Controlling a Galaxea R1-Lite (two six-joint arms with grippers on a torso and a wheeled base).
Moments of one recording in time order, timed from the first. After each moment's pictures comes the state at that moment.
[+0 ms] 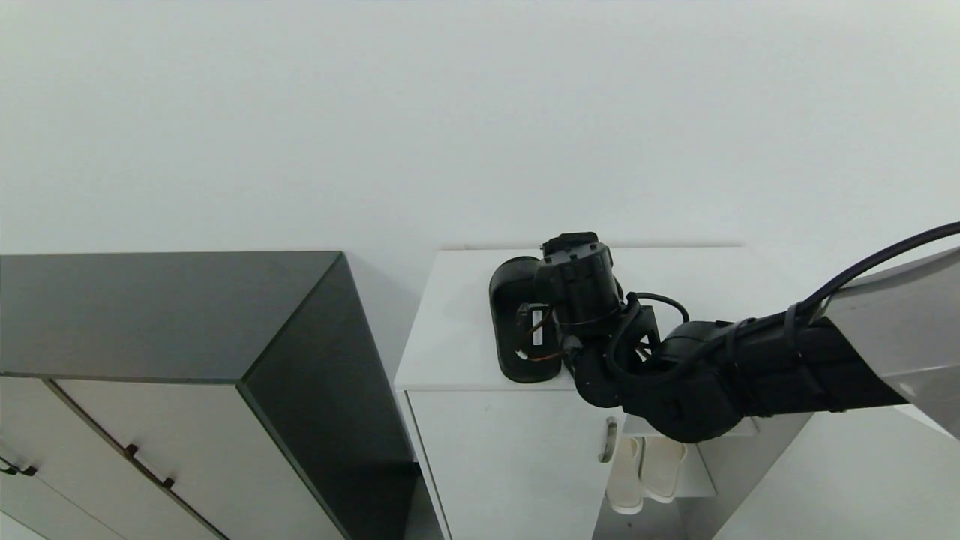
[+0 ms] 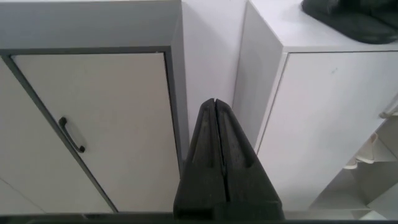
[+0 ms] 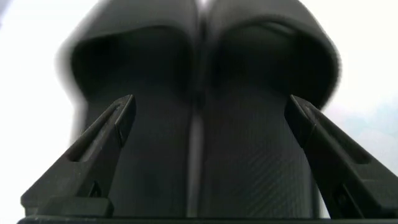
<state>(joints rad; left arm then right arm) 0.00 0.00 0.00 0.00 0.02 0.01 0.83 2.09 -1.38 -0.39 -0.72 0.25</state>
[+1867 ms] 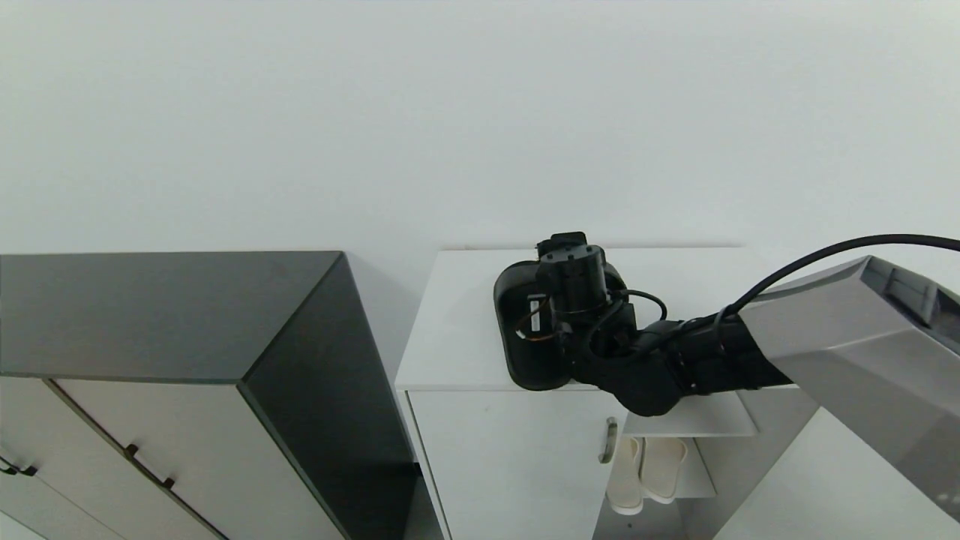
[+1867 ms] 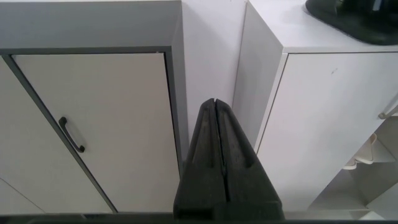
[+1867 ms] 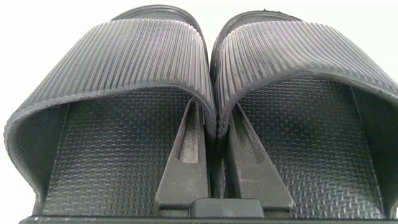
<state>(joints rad) 0.00 0.00 0.00 0.00 0.02 0.01 0.76 2.23 -1.49 -0.49 -0.69 0.14</state>
